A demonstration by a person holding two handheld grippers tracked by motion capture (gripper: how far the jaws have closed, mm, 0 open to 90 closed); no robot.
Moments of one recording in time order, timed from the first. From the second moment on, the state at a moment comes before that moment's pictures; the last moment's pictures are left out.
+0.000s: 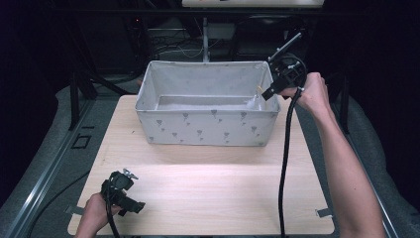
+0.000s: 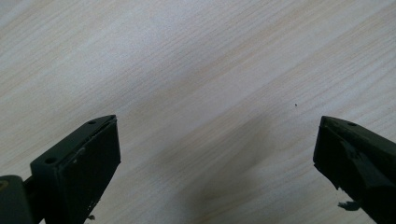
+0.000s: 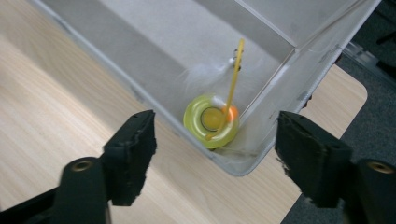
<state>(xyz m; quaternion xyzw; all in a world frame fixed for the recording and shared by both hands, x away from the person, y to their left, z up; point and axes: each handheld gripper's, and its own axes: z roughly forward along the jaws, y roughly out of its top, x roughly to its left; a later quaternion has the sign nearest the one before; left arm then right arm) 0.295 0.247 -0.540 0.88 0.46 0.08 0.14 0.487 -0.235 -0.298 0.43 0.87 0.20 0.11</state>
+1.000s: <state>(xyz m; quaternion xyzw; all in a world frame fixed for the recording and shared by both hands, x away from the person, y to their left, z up) 0.296 0.247 -0.540 0.87 0.46 0.08 0.14 0.389 -0.236 -0.330 0.38 0.89 0.22 0.14</state>
